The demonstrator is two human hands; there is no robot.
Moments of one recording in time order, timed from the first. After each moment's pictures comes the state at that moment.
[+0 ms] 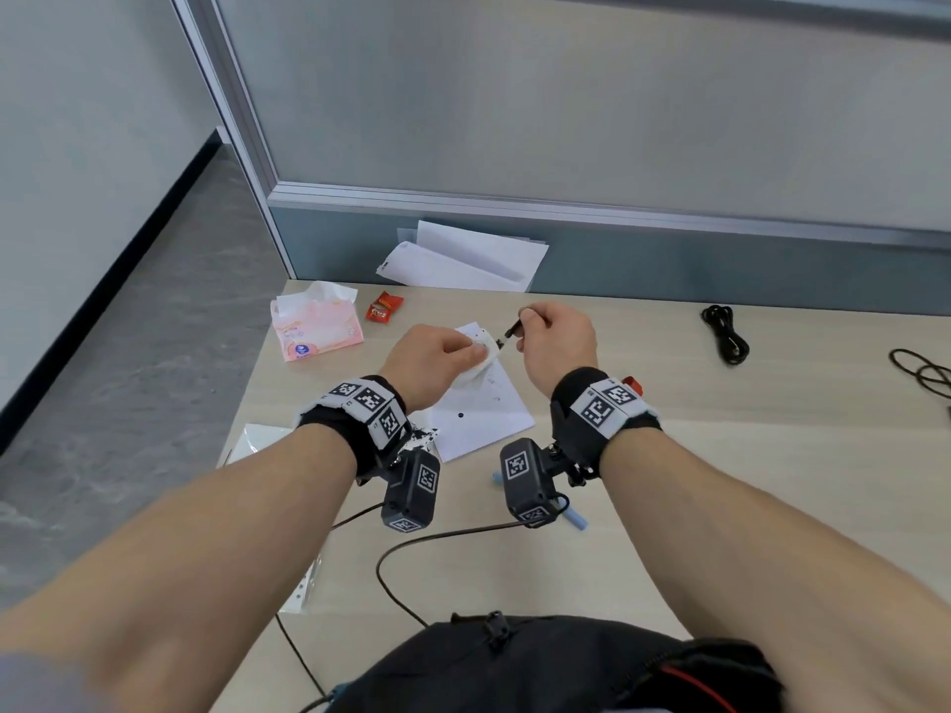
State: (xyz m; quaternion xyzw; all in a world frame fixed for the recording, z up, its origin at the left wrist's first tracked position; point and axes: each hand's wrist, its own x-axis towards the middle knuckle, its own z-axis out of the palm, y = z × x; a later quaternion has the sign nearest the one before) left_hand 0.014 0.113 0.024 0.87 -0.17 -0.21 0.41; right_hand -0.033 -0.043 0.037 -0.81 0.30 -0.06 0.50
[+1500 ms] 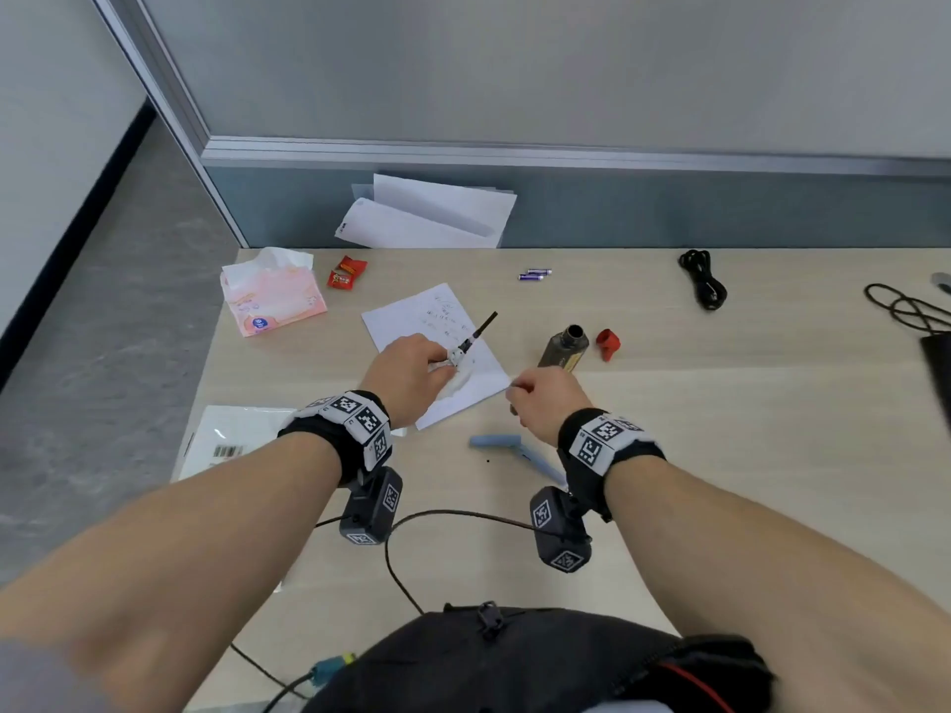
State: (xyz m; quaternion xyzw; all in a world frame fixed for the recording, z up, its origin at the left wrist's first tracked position) left_hand 0.028 0.150 0.046 0.94 -0.21 -0.08 0.28; right_hand -0.047 -0.033 0.064 -0.92 0.17 0.12 0.34
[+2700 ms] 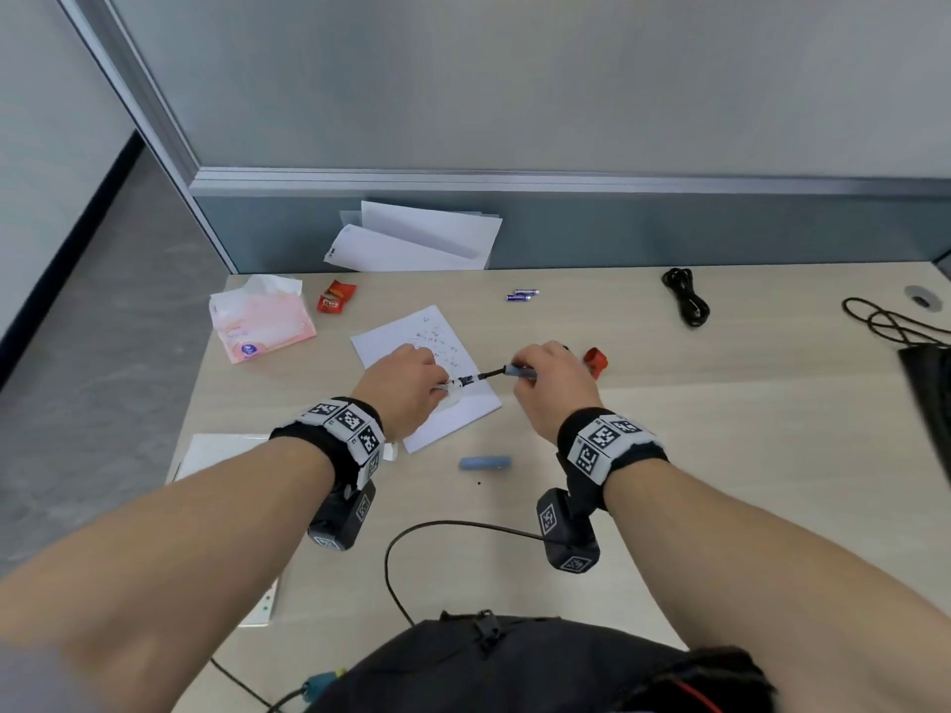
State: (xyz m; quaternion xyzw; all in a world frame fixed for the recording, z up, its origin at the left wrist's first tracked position) left_hand 0.025 0.168 0.035 0.94 -0.32 -0.06 0.11; right_hand -0.041 -0.034 0.055 -0.97 0.08 -0.01 0.24
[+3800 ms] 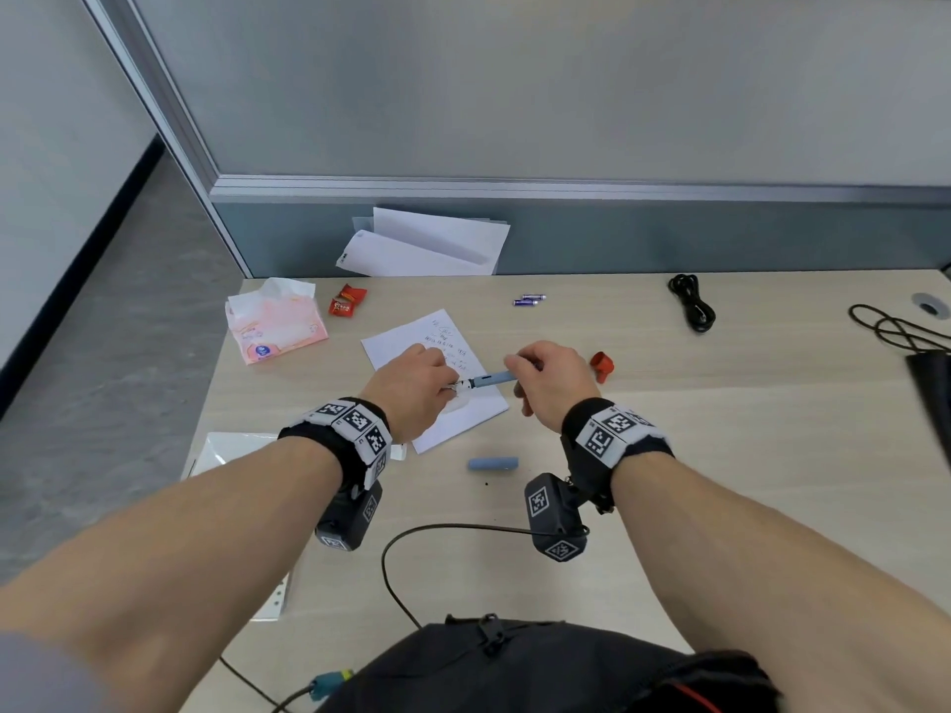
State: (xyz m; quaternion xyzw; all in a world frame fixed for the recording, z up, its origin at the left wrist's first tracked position) left_hand 0.026 0.164 0.032 0.93 -0.34 -0.05 0.13; right_hand -0.030 -0.029 0.059 -0.86 0.18 0.01 0.48
